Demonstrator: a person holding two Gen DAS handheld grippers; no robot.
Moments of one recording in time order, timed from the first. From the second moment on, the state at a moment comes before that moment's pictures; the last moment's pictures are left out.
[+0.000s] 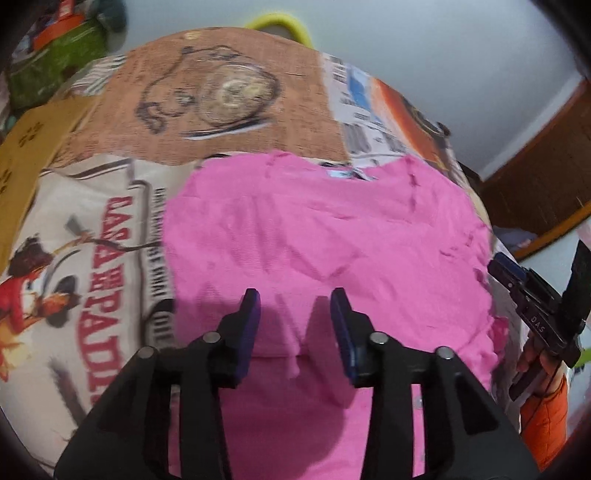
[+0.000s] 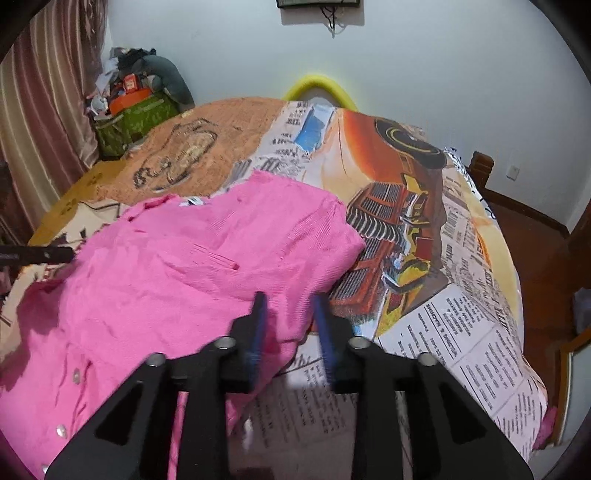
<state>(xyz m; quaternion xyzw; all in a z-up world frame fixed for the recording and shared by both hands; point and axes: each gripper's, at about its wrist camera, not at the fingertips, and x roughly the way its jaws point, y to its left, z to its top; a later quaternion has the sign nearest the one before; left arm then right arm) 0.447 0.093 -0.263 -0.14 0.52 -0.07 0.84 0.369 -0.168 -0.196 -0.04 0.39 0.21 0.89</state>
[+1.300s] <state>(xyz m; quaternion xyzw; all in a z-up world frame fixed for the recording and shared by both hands) 0.427 0.064 -0.258 0.04 0.48 -0.01 0.88 0.335 -0.138 -0.196 -0.06 0.40 0.27 0.87</state>
